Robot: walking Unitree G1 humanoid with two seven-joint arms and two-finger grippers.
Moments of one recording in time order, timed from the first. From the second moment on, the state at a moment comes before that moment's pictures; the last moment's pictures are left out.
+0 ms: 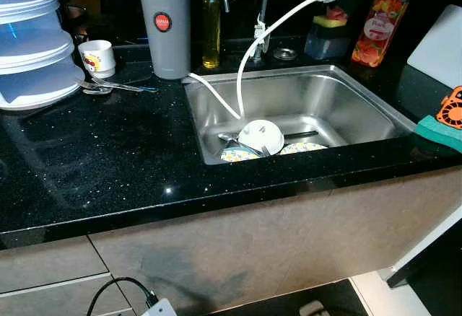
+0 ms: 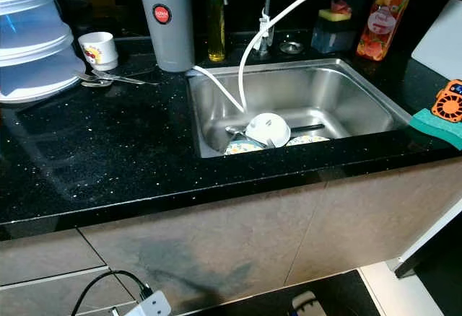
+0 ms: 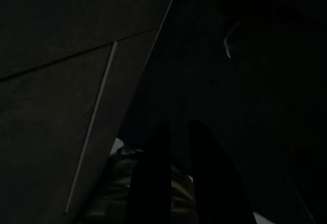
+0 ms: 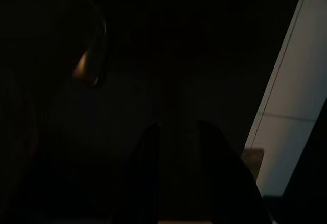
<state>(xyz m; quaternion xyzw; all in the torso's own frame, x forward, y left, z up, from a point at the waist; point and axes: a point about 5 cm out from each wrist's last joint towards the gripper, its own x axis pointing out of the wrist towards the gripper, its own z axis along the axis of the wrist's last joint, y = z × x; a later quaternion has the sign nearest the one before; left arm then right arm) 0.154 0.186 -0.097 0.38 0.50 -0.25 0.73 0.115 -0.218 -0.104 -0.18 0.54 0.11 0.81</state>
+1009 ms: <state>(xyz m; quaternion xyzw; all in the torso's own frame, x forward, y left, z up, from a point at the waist) 0.173 0.218 -0.085 0.06 0.53 0.04 0.85 0.110 -0.244 -0.101 -0.06 0.55 -0.06 0.83</state>
